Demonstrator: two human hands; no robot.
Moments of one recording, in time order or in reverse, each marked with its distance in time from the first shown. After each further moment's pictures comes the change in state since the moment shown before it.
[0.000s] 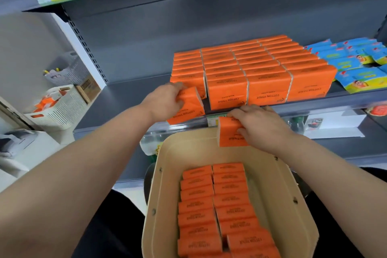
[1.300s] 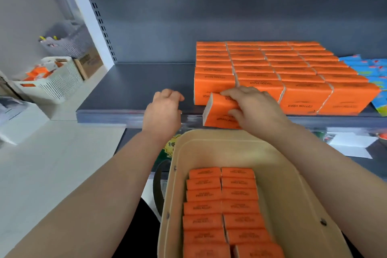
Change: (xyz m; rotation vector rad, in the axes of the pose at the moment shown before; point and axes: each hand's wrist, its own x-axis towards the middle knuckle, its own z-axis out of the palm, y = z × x) left_hand -0.012 -0.062 0.059 0.055 0.329 -0.157; right_hand 0.079 -0.038 0.002 0.121 0.083 -0.008
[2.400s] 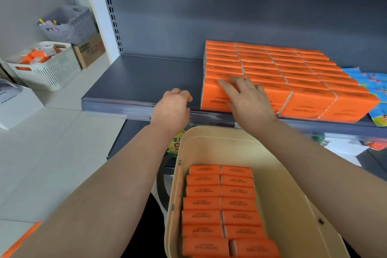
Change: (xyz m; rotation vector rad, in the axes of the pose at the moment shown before) left_hand -0.006 -0.032 -0.001 -0.112 -0.061 -0.073; right_hand 0.044 -0.032 0.041 -0.306 0.159 -0.162
